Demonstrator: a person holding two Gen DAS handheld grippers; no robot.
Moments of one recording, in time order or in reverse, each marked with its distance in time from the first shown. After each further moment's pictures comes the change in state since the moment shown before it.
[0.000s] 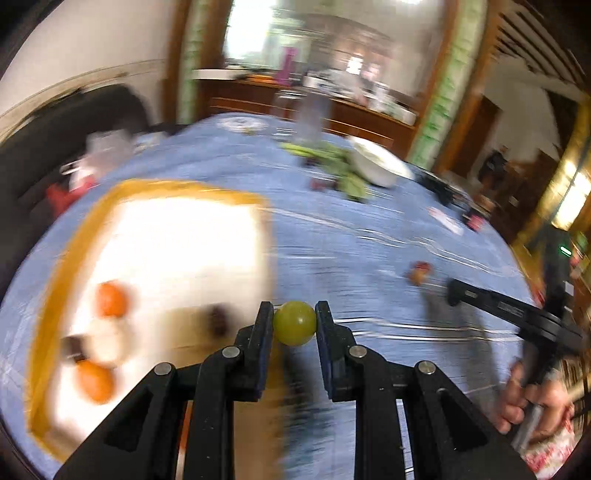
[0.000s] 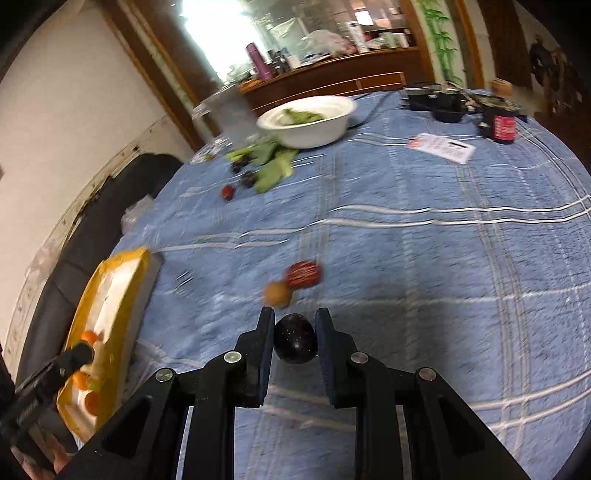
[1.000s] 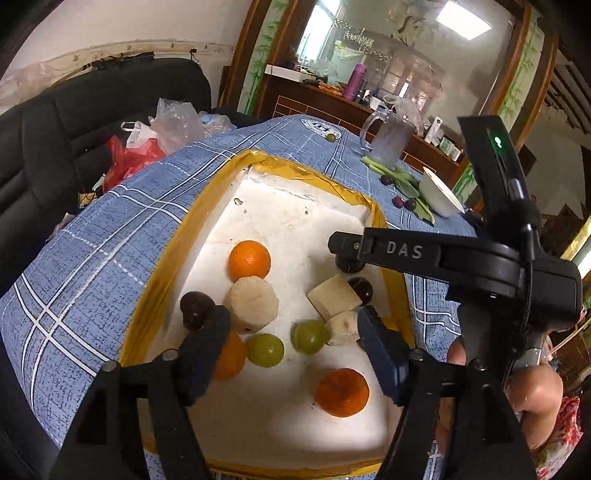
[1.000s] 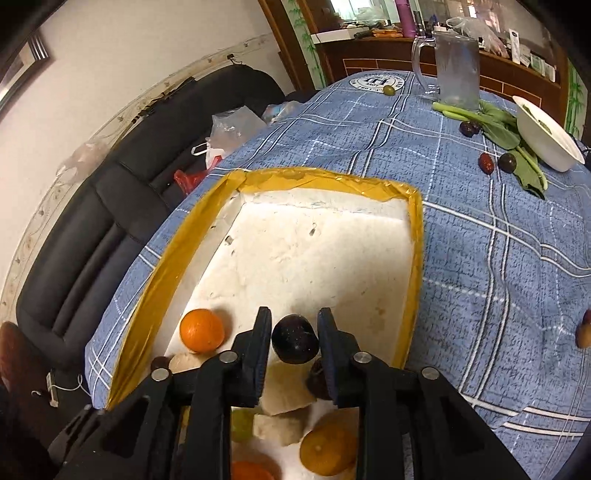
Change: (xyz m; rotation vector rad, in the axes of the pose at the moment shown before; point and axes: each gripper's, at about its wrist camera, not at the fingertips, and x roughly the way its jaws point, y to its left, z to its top) left arm -0.030 0.097 -0.030 -0.179 -0.028 0.022; right arm 0.119 0.240 -0.011 -0.284 0.206 0.102
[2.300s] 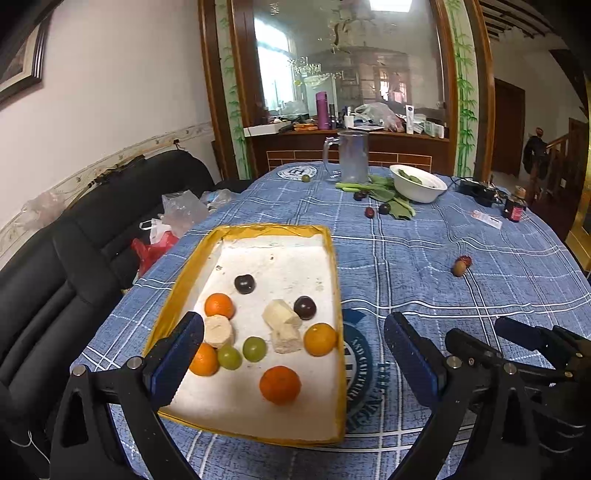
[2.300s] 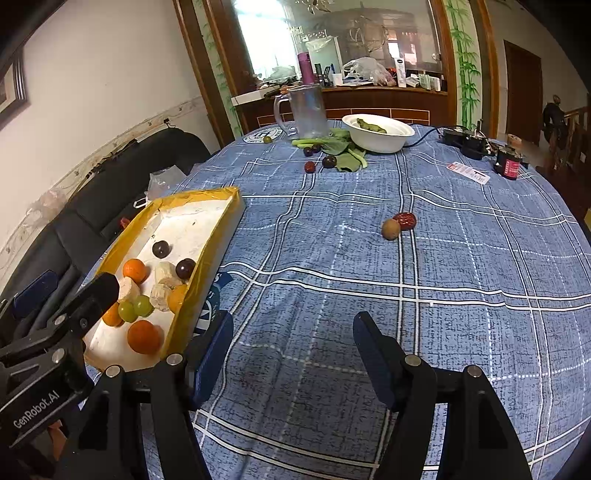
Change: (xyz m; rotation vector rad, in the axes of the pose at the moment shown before) left arm -0.050 -0.124 -0.033 0.345 -0.184 0.234; right arm -0.151 -0.076 -0.137 0.133 -0.249 -0.248
